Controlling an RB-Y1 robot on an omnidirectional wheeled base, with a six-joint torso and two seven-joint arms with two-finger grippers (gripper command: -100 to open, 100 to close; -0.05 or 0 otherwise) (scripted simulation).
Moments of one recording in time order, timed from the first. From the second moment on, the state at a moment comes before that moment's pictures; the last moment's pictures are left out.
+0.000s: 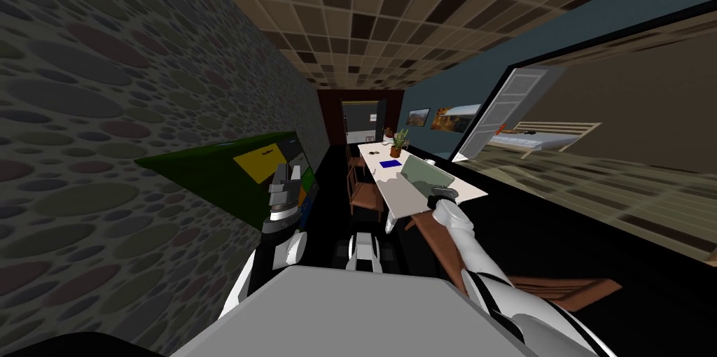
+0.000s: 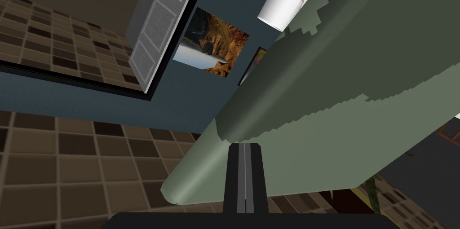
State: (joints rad) left arm 0.53 -0.01 0.04 -2.36 -0.09 -0.61 -0.15; right arm -0.22 -0.40 -0.30 -1.06 1.22 0.40 0.51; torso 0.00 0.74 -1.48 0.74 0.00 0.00
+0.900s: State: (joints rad) left arm 0.53 -0.01 0.04 -2.36 -0.09 -0.61 -0.15; right arm -0.35 -0.49 -0.33 -0.89 0.99 0.29 0.67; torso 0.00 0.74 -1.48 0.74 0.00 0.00
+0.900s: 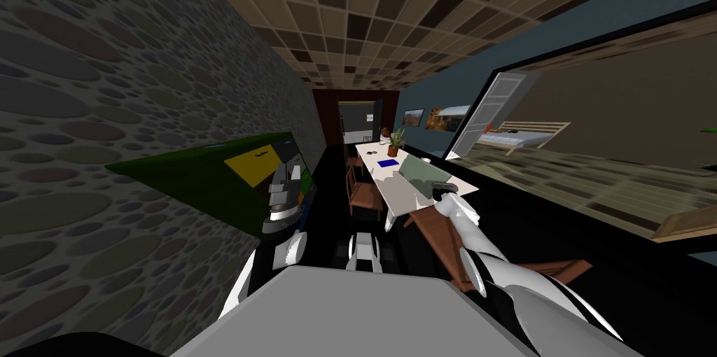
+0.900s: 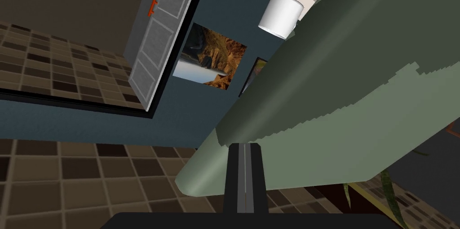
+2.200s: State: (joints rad) left arm 0.53 -0.01 0.04 -2.36 -0.09 -0.61 -0.15; right arm -0.45 -0.58 -0.32 -0.77 0.76 0.19 0.84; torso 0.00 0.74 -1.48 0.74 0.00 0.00
